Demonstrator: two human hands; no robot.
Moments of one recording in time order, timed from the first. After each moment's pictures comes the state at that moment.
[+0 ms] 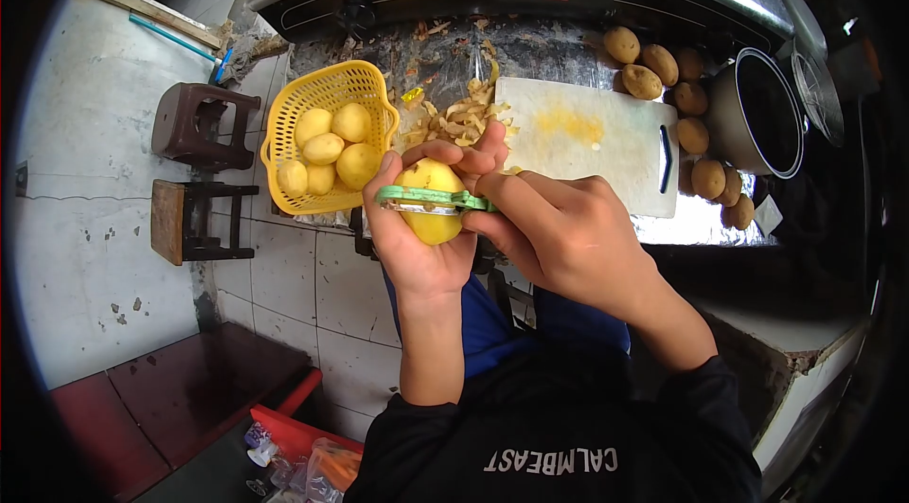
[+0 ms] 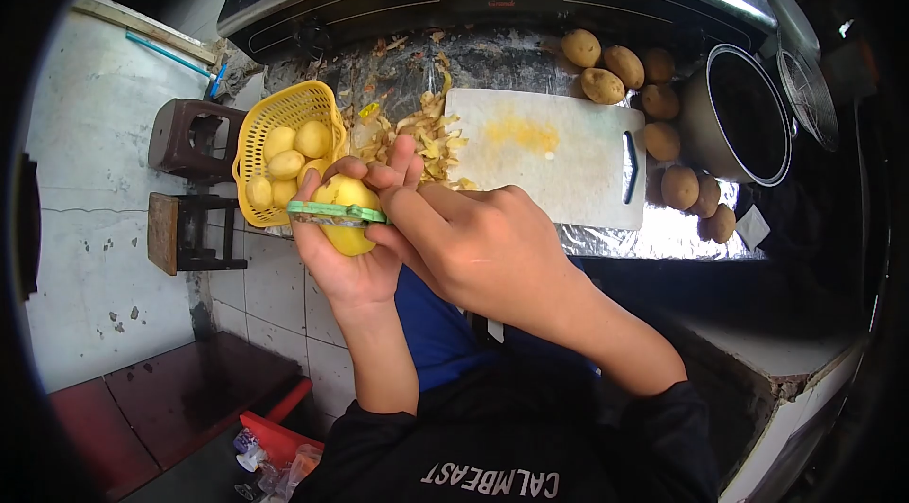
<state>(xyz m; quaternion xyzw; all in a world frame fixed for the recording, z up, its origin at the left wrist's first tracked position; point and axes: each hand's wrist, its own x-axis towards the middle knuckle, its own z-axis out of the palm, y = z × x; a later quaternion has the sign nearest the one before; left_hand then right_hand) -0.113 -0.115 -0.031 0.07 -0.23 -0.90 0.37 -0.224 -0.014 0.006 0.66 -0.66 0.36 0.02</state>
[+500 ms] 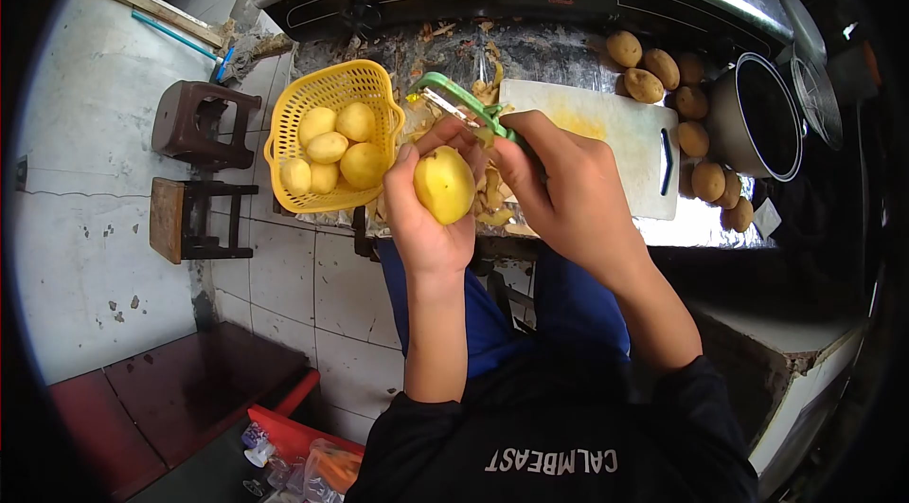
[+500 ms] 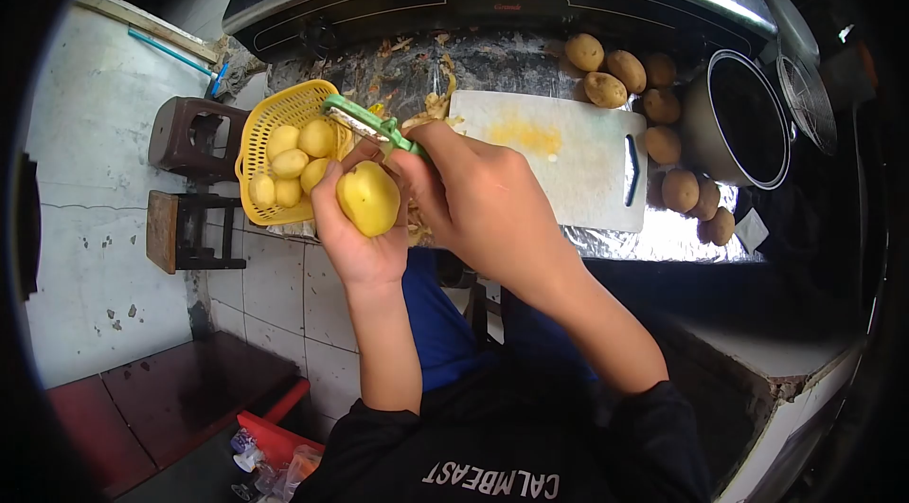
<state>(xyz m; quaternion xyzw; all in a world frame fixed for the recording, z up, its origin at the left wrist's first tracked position) -0.119 -0.119 -0.041 0.25 -0.27 -0.83 0.42 -0.231 -0.035 0.004 0.53 -0.70 0.46 -0.08</state>
